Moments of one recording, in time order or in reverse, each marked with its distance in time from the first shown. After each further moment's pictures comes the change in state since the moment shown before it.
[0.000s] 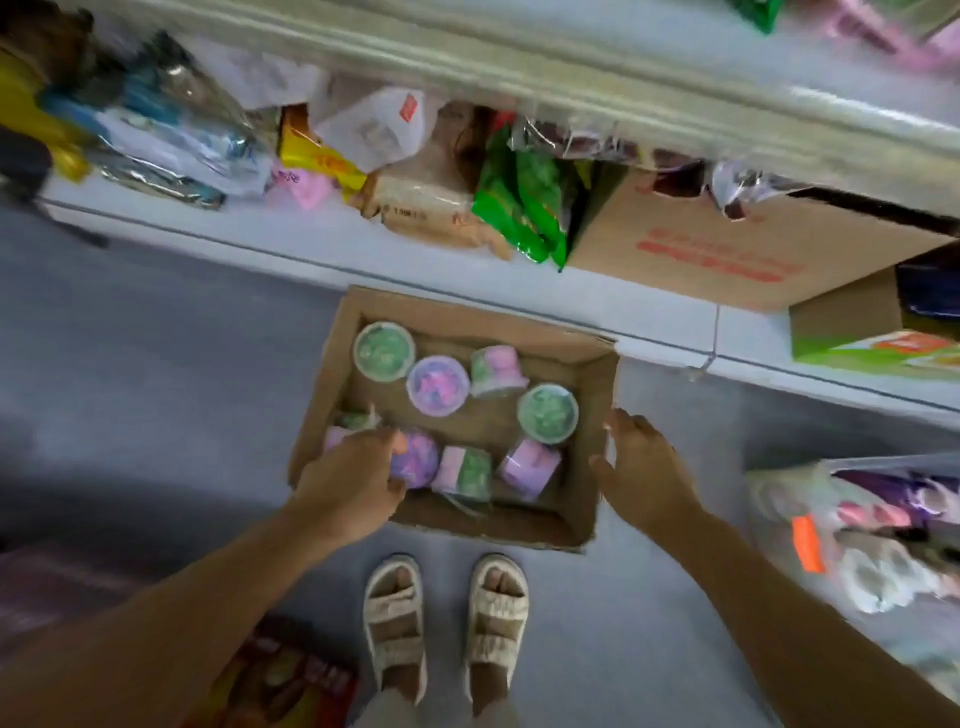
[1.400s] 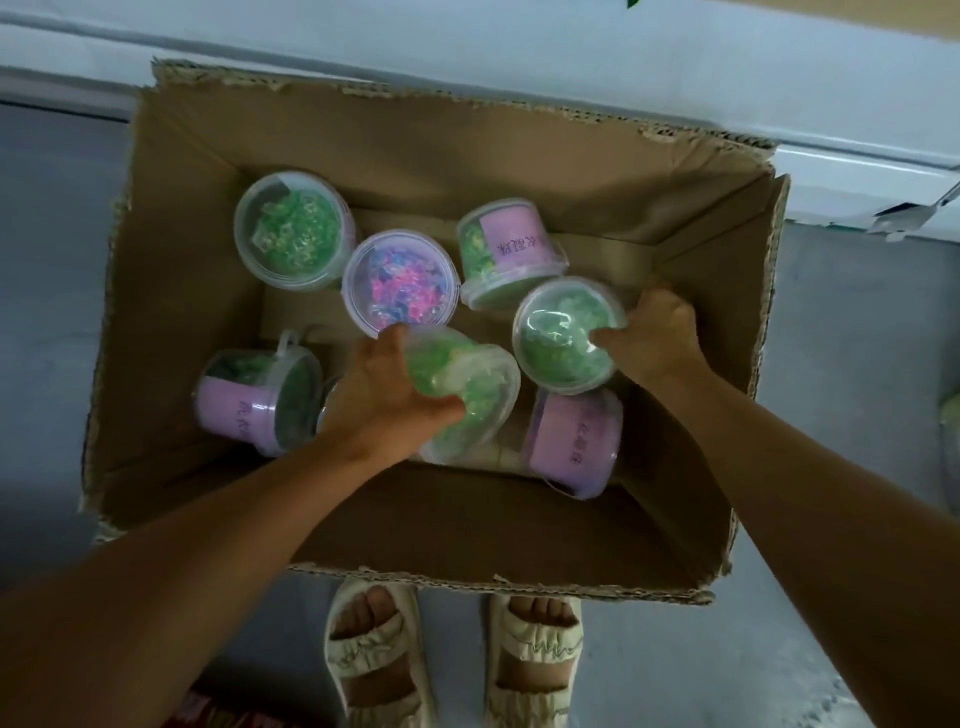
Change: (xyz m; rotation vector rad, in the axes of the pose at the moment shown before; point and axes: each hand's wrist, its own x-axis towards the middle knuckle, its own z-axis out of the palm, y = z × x) left_hand 0.197 -0.032 0.210 -0.237 0.019 -0.161; right_hand 0.235 0.072 0.224 0.274 0.040 0.238
